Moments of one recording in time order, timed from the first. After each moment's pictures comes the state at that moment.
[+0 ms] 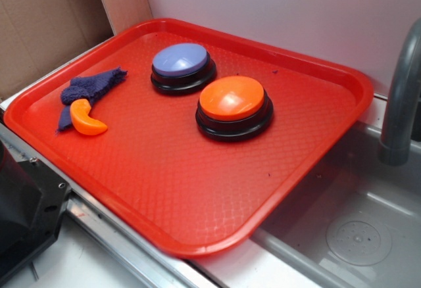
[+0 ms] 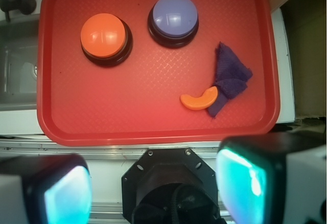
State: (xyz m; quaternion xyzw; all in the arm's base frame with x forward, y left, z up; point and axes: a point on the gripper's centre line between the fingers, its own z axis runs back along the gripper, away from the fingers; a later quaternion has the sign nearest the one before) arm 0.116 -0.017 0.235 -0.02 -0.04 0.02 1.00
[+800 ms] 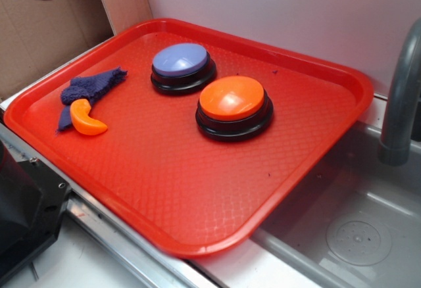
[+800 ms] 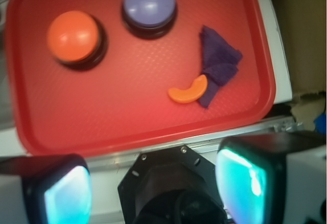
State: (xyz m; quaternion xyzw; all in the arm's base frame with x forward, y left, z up) arm 0.130 0.007 0.203 0.00 -0.01 0.14 0.99
